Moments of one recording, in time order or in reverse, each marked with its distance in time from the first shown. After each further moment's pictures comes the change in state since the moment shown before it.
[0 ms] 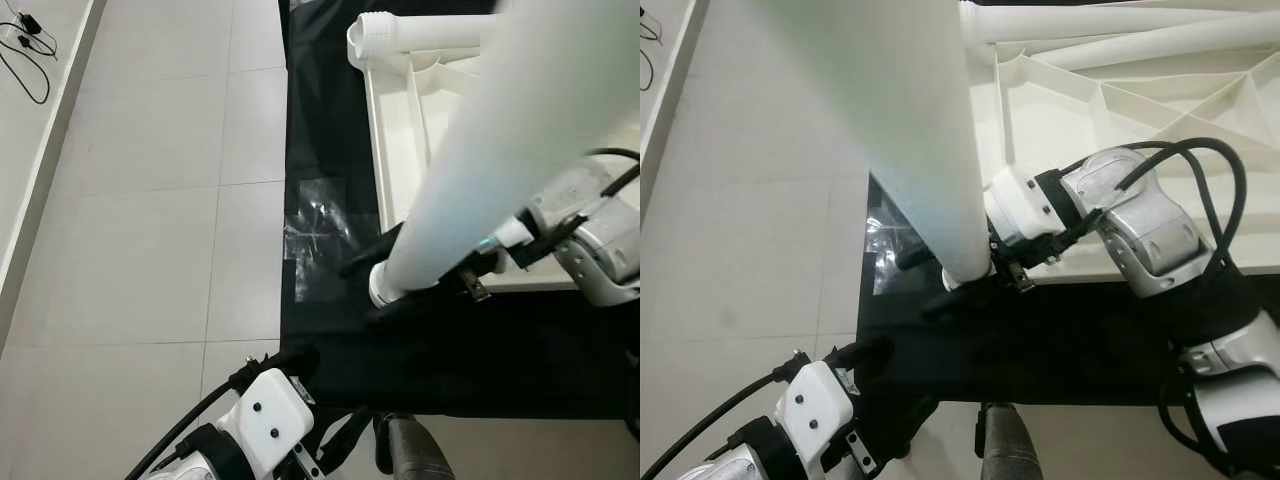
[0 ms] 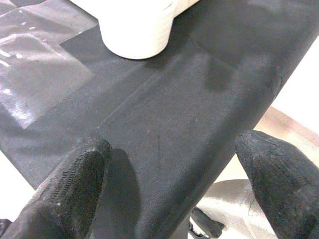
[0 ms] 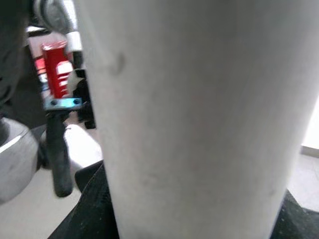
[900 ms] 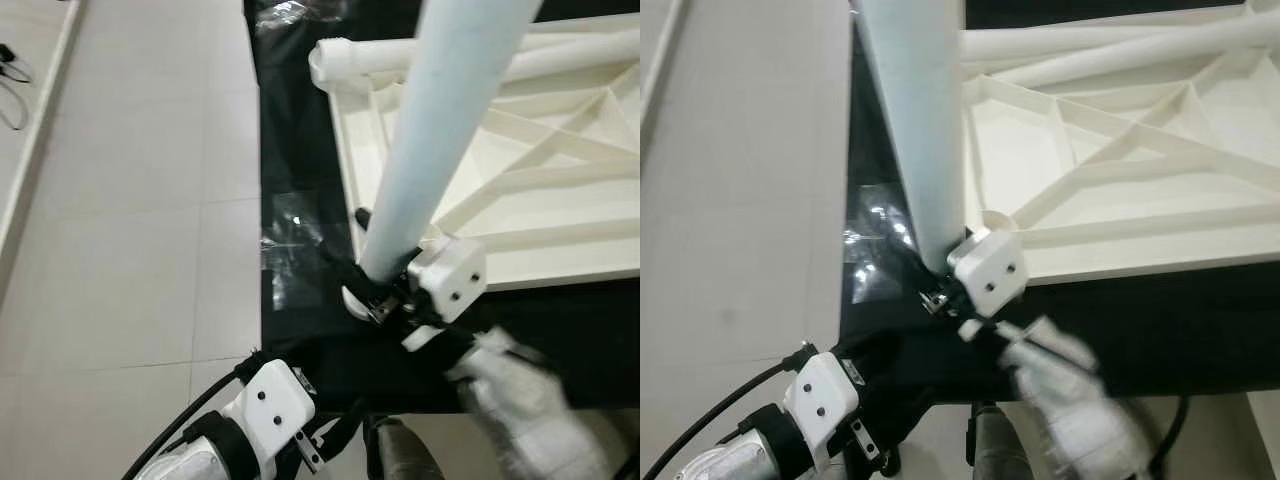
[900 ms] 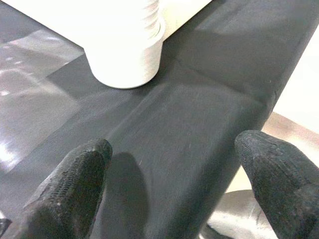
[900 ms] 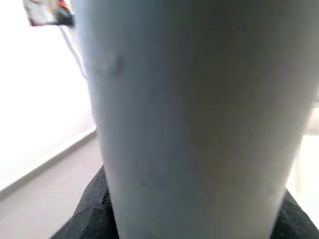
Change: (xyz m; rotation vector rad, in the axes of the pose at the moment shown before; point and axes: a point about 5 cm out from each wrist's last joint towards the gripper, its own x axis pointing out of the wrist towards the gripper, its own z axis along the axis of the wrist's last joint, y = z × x) left arm 0.010 0.009 -0.010 0.023 -0.006 -0.011; right arm 0.067 0.066 -0.030 0.237 -0.062 -1.396
